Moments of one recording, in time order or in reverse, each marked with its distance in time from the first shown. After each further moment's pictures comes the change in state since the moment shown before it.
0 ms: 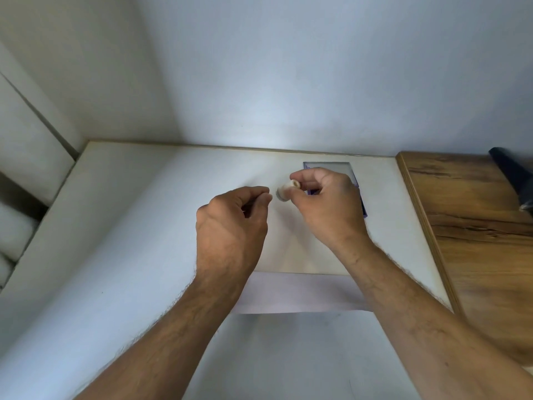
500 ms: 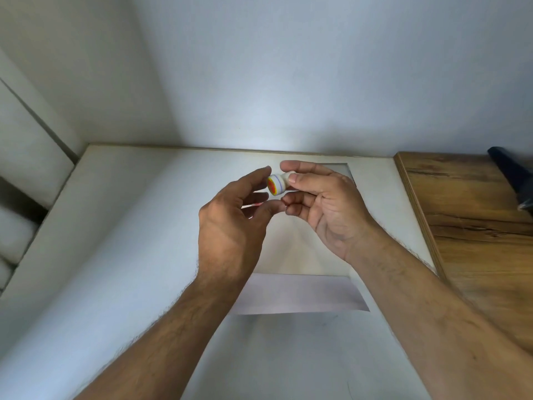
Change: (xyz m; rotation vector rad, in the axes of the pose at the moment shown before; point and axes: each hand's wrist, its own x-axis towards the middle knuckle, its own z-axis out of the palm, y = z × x) left_hand -0.003 0.004 -0.001 -0.235 -0.056 0.148; right_hand -0.001 -0.014 -0.016 0.861 -0.351 0.253
